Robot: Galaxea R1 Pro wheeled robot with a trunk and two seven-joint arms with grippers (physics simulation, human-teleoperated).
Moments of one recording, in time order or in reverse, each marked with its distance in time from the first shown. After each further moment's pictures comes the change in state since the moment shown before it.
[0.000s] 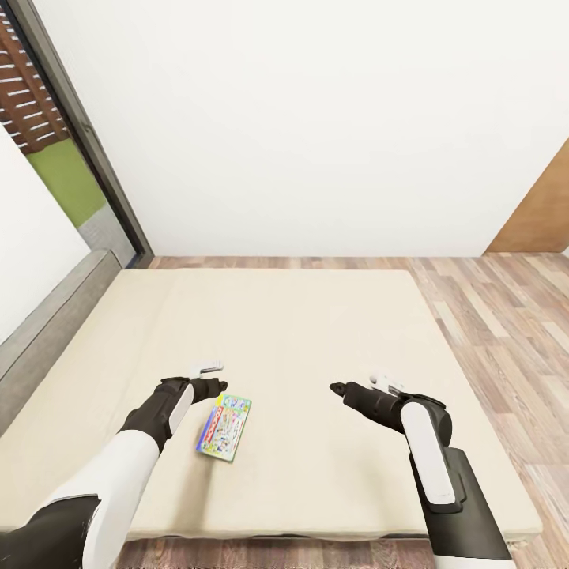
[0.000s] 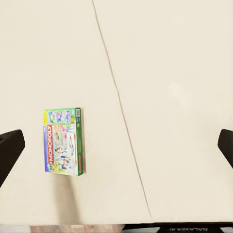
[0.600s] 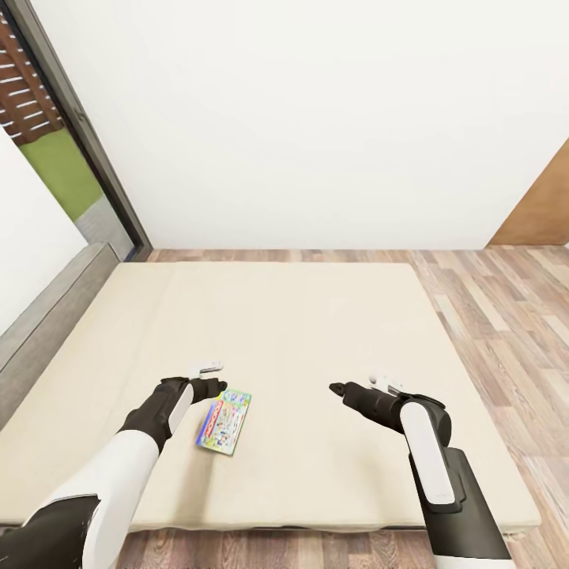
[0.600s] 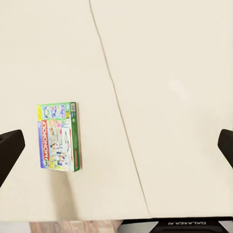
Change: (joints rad) left arm 0.000 0.001 0.002 0.000 0.001 0.002 0.000; right arm 0.000 0.001 0.002 0.001 0.000 0.000 0.000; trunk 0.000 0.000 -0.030
